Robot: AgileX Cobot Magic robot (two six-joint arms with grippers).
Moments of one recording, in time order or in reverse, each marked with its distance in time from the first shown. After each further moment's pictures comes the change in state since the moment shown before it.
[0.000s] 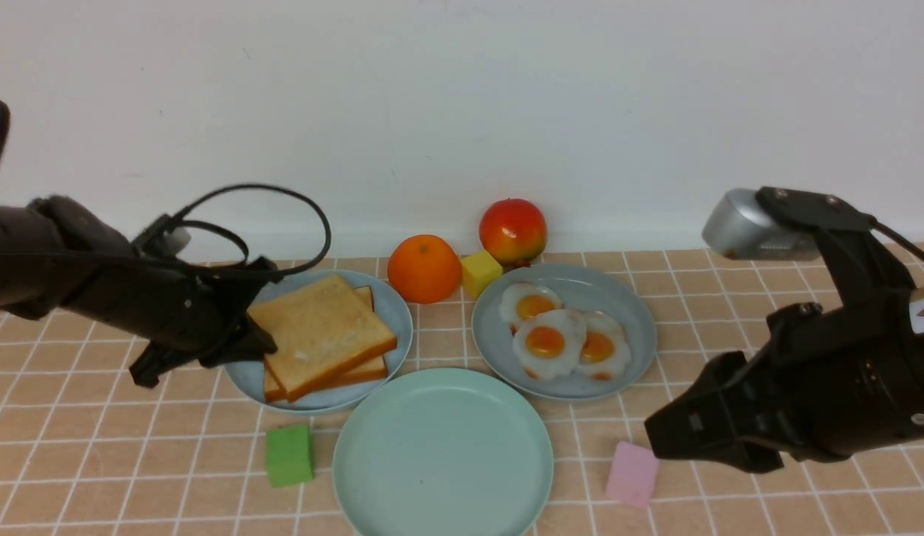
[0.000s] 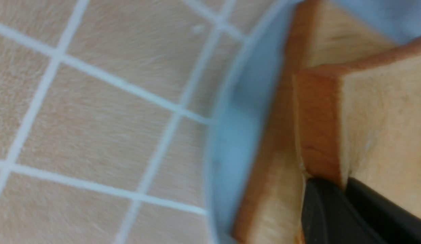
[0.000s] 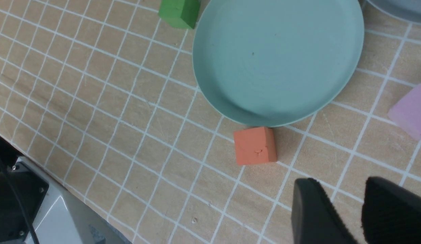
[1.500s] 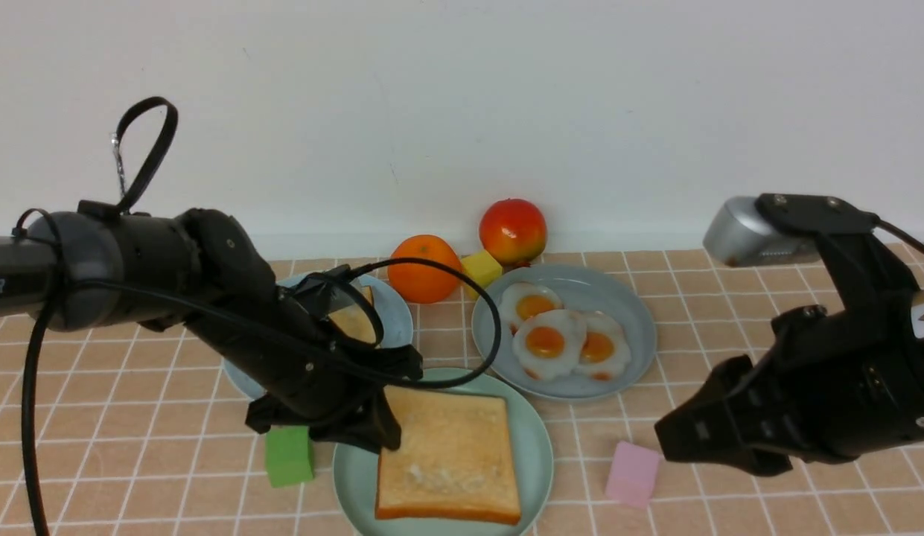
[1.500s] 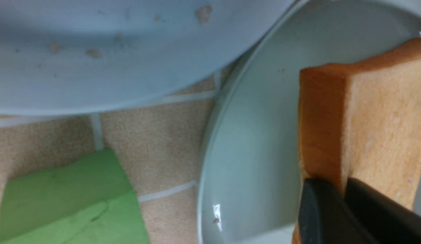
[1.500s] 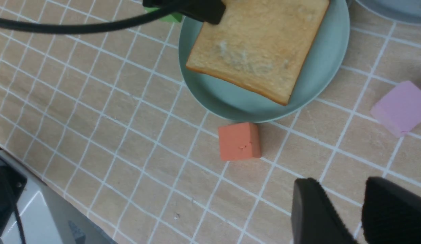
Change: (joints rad) right arm 0.000 0.000 0.001 -0.054 0.006 0.002; left arm -0.292 0.007 0.002 0.106 0.232 0.068
